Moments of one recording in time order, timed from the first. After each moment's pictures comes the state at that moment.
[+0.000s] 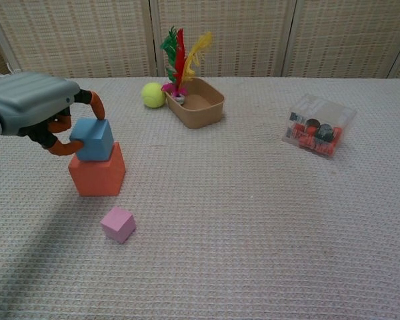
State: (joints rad) left arm -0.62 -1.48 -0.17 -1.78 1.06 1.24 0.87; right arm 0.09 -1.10 -0.01 -1.60 -1.61 1.45 -0.04
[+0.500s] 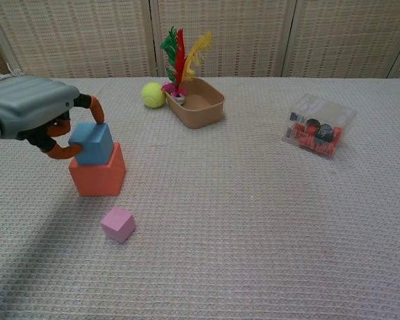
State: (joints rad) left arm -0.64 -1.47 -0.14 -1.78 1.05 1.24 0.86; right arm 0.09 -1.10 -0.01 -1.60 -1.61 1.45 -0.04
